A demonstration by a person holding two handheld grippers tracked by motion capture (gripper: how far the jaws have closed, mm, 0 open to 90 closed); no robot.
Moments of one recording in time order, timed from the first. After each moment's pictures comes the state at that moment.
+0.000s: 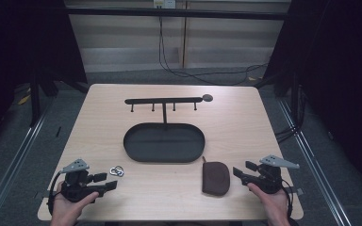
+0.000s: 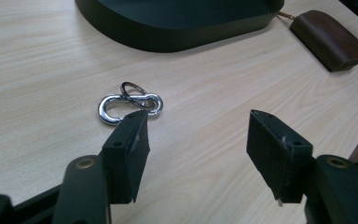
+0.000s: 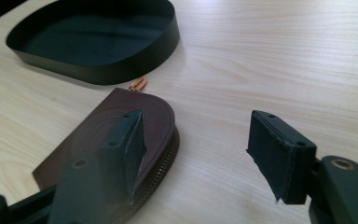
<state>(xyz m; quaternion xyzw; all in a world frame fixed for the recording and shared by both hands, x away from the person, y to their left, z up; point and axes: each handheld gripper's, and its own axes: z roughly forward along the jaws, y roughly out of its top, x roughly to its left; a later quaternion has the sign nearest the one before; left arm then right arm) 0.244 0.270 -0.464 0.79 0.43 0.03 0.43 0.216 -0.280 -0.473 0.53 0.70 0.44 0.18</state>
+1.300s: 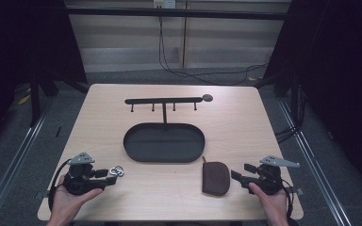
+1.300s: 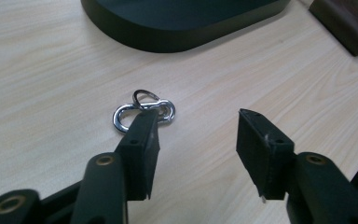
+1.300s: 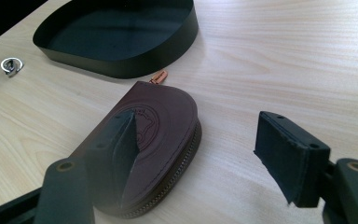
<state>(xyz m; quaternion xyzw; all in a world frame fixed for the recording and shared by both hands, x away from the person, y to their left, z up) 0.259 0.260 -0.448 0.82 0.42 0.04 0.38 0.214 -0.279 -0.469 0.53 0.71 0.44 0.13</state>
